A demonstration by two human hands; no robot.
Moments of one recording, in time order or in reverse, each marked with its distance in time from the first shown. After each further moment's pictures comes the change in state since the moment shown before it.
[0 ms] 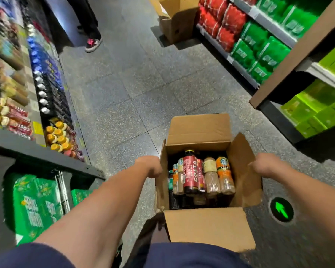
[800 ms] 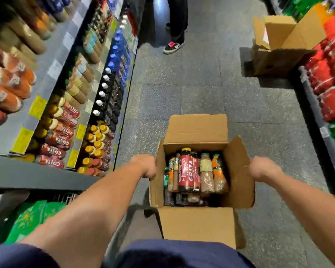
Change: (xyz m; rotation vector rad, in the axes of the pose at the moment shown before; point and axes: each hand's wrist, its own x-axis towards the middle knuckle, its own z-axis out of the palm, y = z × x) left_hand 0.143 -0.187 -0.187 -0.335 -0.044 -0.428; right_hand 0.269 -0.282 -0.259 -0.175 -0.054 -0.401
